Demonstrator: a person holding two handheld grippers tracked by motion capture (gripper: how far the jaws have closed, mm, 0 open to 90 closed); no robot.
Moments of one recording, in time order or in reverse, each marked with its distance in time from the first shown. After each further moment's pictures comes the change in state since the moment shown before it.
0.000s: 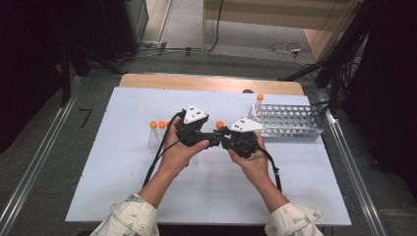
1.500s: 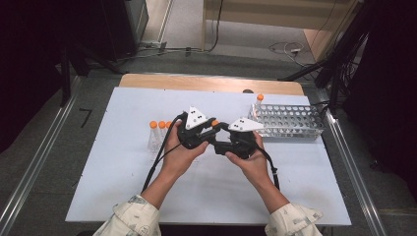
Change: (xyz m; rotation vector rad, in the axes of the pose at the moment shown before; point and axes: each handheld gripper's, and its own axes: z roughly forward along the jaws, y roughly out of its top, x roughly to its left) left arm -0.004 -0.003 -0.005 -0.033 0.031 0.070; right arm 0.003 0.003 0.000 -0.030 0.066 0.052
